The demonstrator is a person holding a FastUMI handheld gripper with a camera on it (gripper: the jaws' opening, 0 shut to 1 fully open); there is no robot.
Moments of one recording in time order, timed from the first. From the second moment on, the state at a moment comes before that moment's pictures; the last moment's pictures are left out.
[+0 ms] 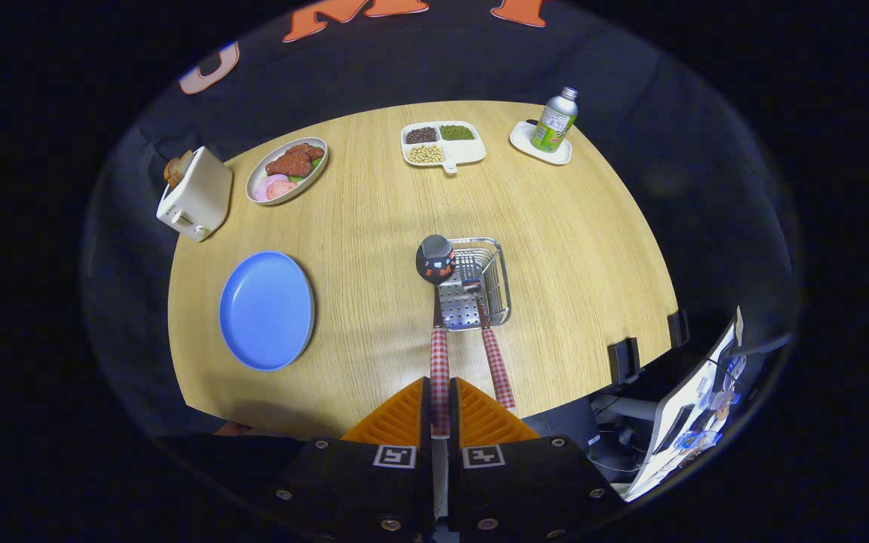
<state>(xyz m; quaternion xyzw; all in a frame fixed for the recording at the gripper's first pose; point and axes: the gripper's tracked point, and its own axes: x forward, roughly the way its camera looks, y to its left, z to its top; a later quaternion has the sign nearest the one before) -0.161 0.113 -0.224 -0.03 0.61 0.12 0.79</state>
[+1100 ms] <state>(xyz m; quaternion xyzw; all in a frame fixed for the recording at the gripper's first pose) -0.134 0.105 -0.247 -0.11 0.72 0.16 0.67</state>
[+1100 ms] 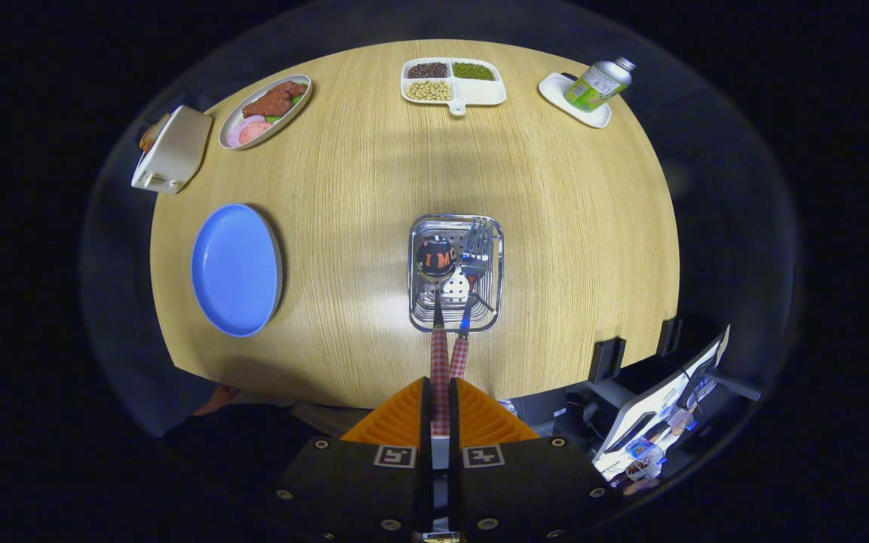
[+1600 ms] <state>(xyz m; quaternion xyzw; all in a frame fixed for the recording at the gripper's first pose) -0.117 0.110 -0.239 -0.08 0.71 0.16 0.68</state>
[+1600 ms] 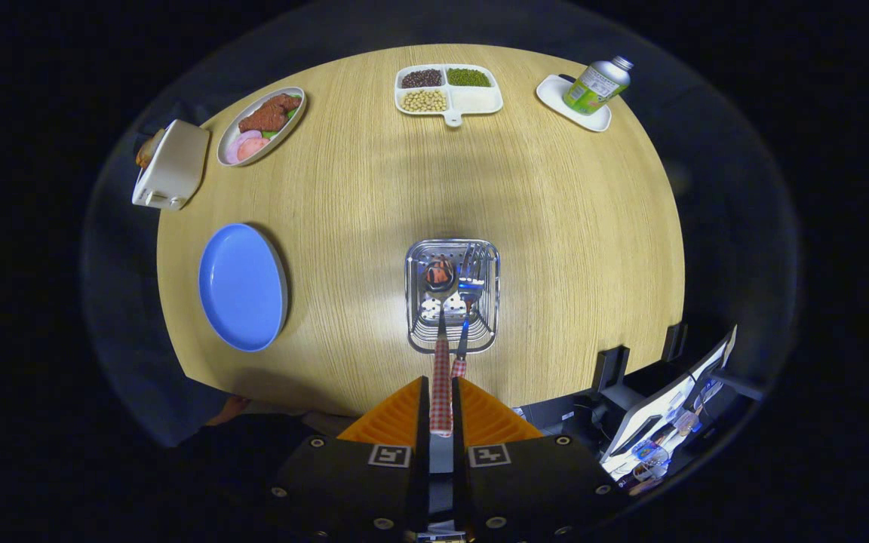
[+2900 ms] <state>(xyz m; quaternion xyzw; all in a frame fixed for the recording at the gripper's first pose) 0.035 0.124 -0.011 0.06 0.15 0.16 0.97</state>
